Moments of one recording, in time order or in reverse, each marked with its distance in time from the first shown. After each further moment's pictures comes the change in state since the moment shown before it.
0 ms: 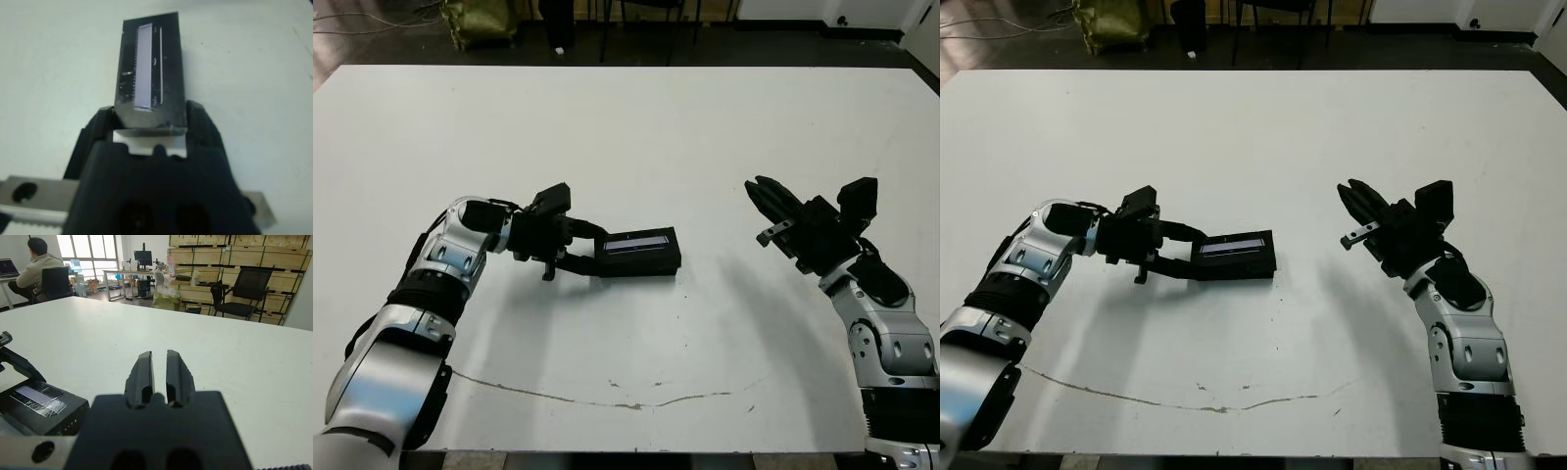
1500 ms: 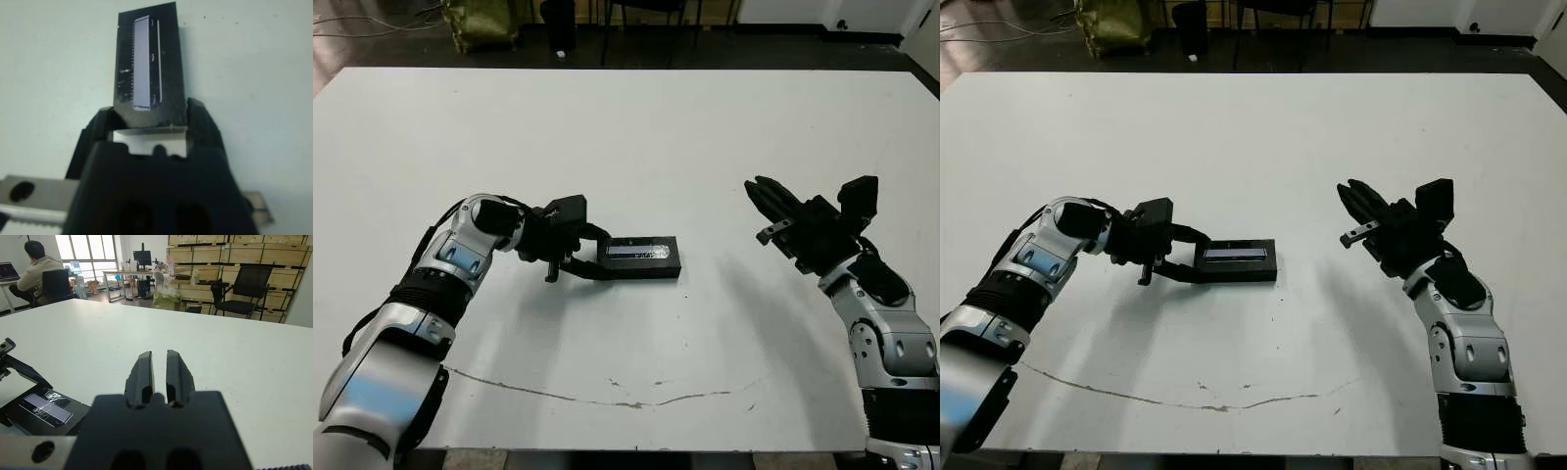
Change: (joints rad) left arm 0.007 0.023 -0.099 -0.037 0.073 -0.057 0.087; right arm 0.003 0.000 0.000 -0.026 0.019 0.046 -0.022
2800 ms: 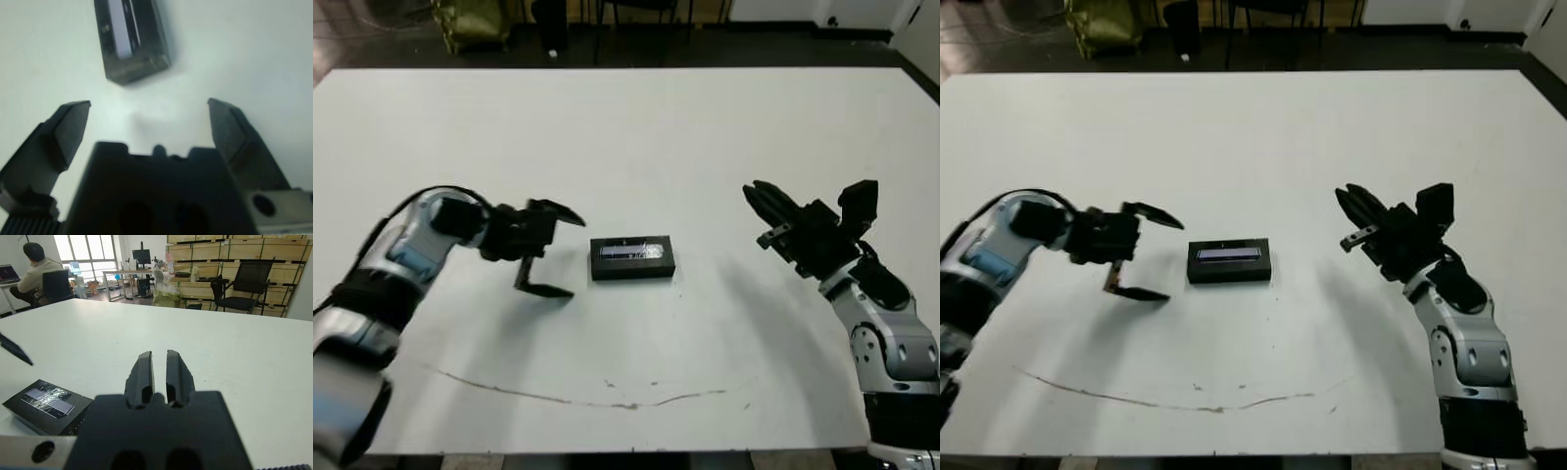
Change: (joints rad) left arm 0.131 0.303 -0.020 -0.231 -0.016 -0.158 -0.027; right arm 0.017 -0.002 -0.001 -0.015 0.021 0.011 0.013
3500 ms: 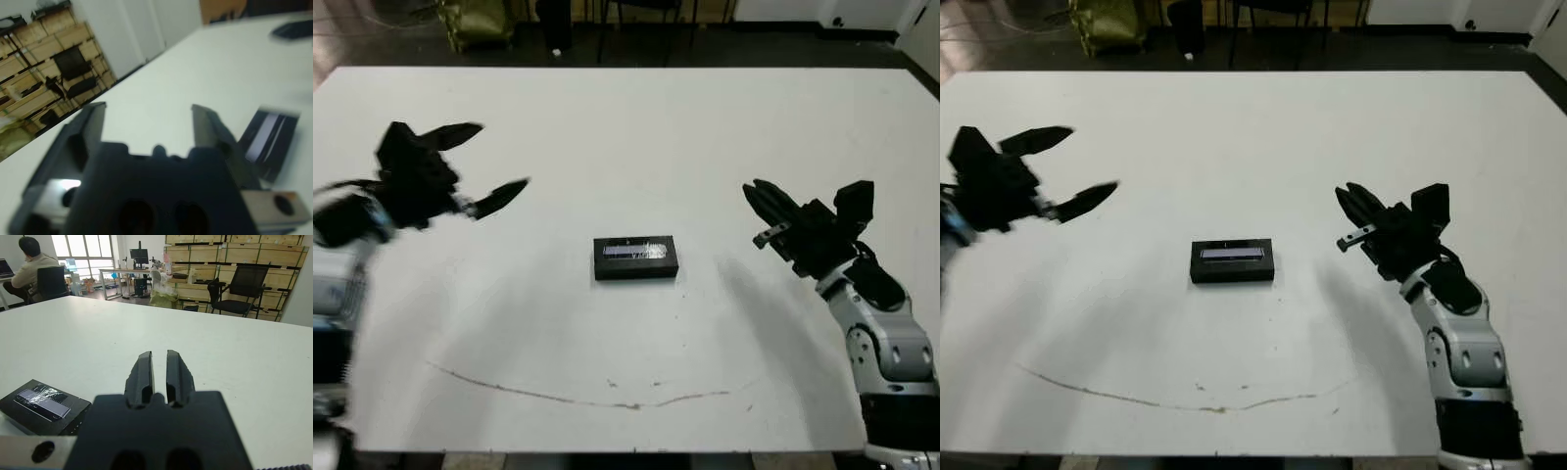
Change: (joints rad) left arm 0.261 -0.229 0.395 -0.495 -0.297 0.391 0.621; right arm 0.003 0.017 0.019 -0.007 -0.044 -0.029 -0.035
